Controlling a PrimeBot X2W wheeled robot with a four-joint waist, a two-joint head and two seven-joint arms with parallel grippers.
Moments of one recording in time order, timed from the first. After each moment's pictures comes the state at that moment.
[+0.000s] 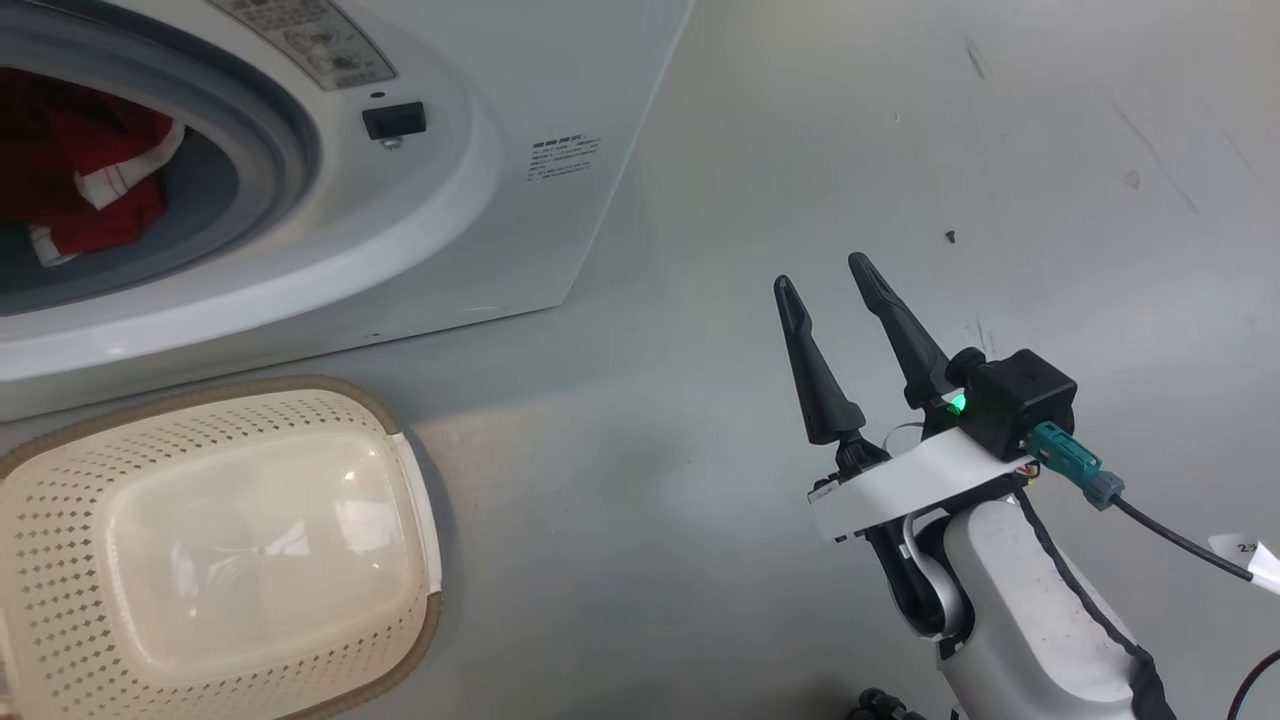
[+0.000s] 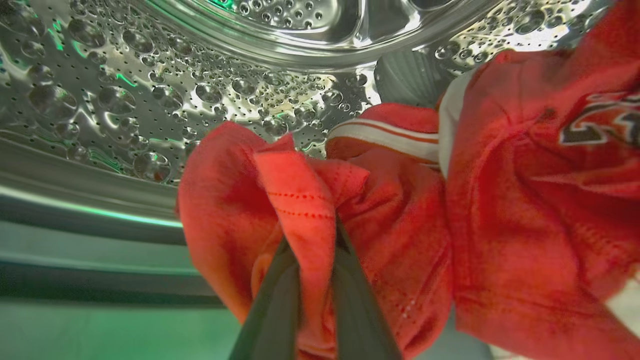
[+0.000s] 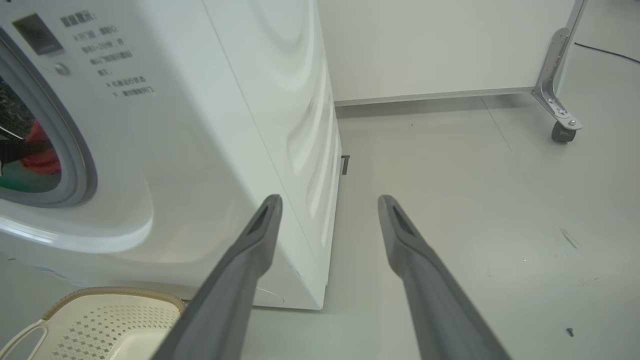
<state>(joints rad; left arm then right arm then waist) -0.81 0.43 -0.07 0.68 -0.24 0.05 0.19 -0.32 -0.05 0.43 0.17 0.43 0.04 -0.25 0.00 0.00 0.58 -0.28</state>
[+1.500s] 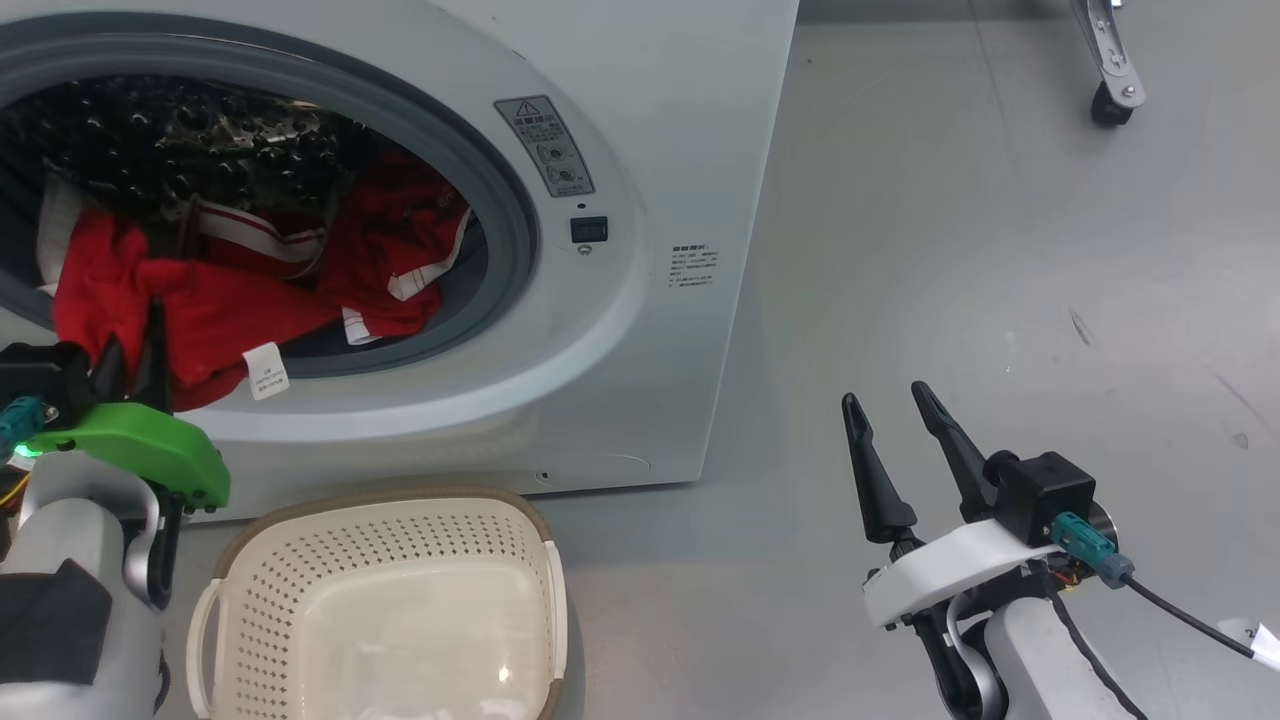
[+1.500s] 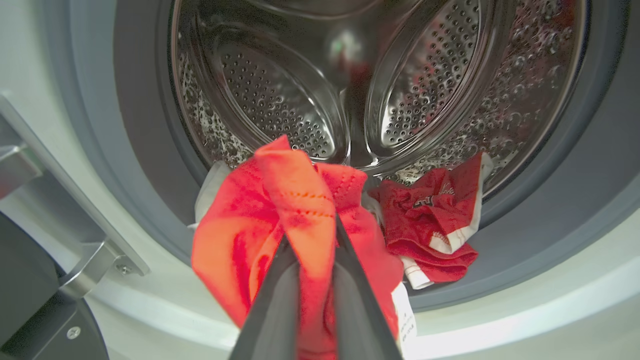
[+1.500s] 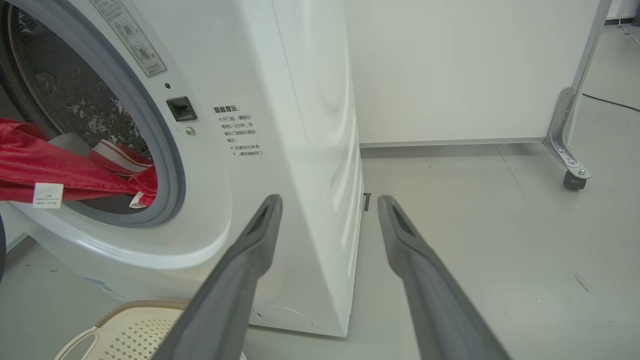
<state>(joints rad) -0.54 0.24 -0.10 0.72 -0.33 -0.05 -0.21 -0.17 -0.05 0.33 0.28 0.38 0.07 -0.25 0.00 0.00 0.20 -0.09</state>
